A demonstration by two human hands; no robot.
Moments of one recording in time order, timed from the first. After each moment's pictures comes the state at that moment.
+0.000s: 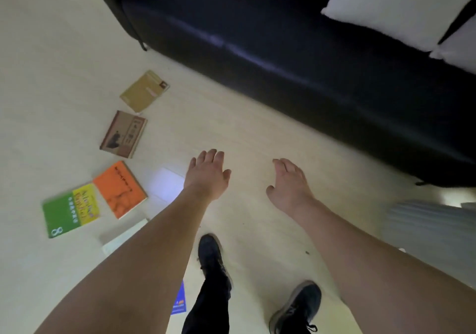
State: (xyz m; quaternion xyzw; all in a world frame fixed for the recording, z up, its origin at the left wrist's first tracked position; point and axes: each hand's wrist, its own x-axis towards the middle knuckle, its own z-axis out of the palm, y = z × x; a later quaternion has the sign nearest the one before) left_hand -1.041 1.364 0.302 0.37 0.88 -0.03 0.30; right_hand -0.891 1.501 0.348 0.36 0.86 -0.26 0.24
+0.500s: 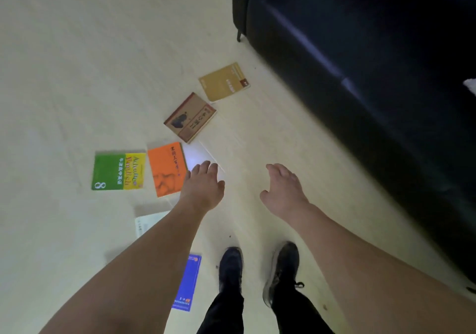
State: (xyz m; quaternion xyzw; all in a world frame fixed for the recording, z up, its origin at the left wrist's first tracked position) left_hand -1.202 1.179 0.270 0.14 0.93 0.03 0.33; right_hand -1.133 1.367 0.328 0.18 0.89 -0.25 0.33
